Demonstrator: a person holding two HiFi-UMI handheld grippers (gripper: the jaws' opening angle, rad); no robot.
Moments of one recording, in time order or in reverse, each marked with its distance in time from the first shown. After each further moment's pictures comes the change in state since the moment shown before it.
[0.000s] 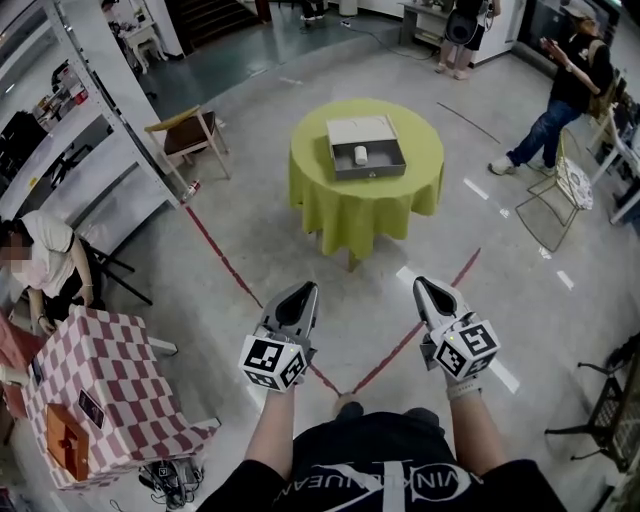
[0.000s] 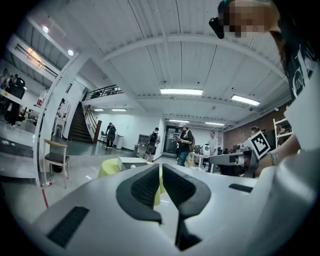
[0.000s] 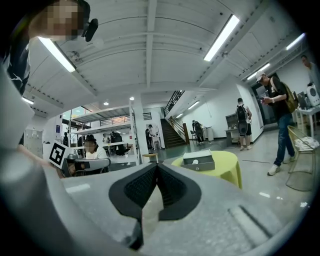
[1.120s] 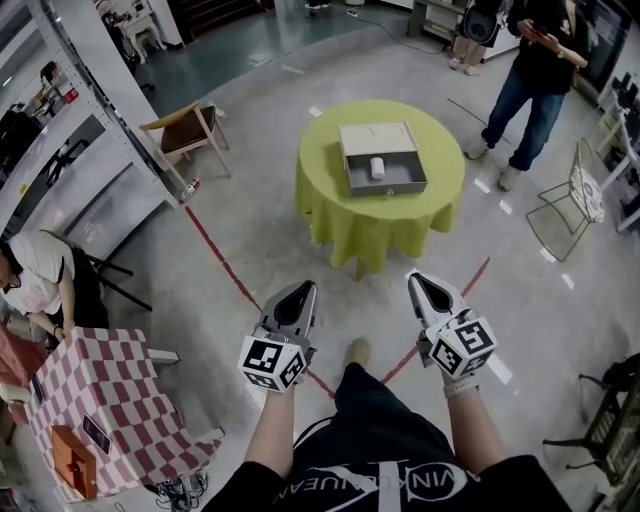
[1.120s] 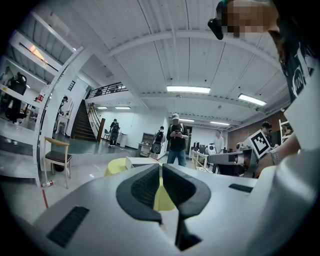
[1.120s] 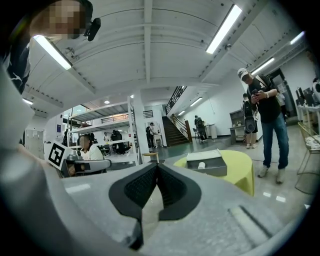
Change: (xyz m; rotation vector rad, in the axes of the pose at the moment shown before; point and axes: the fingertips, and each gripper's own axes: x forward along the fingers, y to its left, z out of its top) left arm 0.072 0.095 0.004 -0.022 0.016 0.034; right arm 0.125 -0.030 0.010 0.008 0.023 0.029
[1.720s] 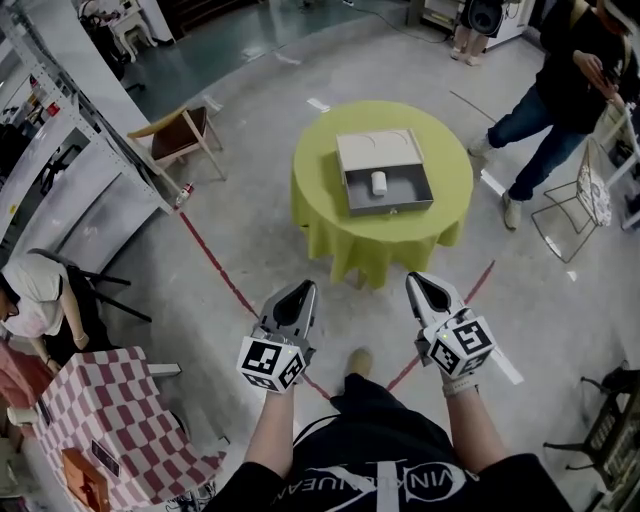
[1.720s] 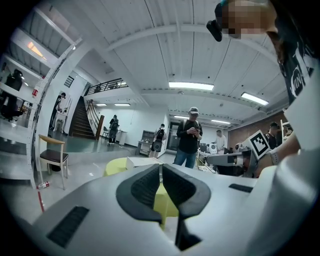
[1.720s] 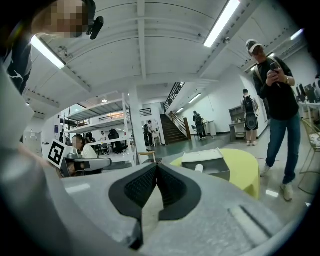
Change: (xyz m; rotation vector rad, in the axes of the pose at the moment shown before) left arm 0.086 0.050 0.006 -0.010 0.031 -0.010; right arm 0.080 -0.059 0.007 0.018 0.021 0.009
